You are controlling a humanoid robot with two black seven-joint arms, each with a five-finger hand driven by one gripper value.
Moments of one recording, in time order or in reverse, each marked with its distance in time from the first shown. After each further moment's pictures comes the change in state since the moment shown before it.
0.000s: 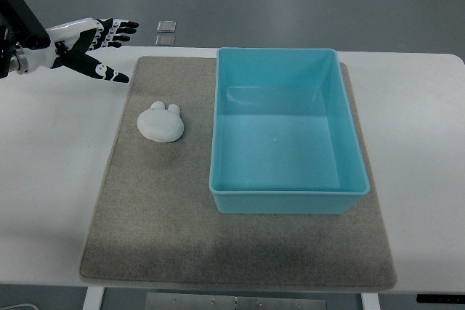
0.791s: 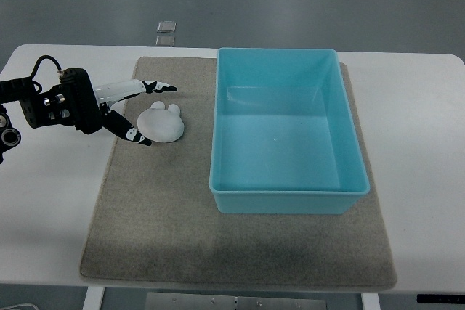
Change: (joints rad) left arm 0.039 -0.021 0.213 -0.218 0.319 0.253 -0.025; right arm 0.000 0.000 0.000 0.000 0.000 0.000 0.000
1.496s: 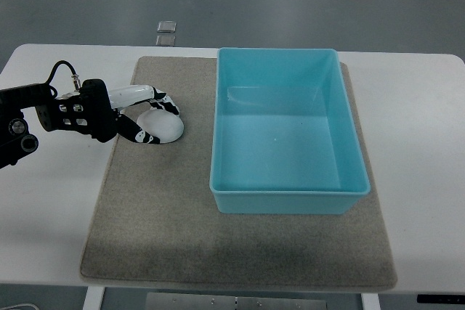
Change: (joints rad) left arm -0.007 -0.060 0.020 0.053 0.101 0.042 0.008; right arm 0.000 0.000 0.000 0.000 0.000 0.000 0.000
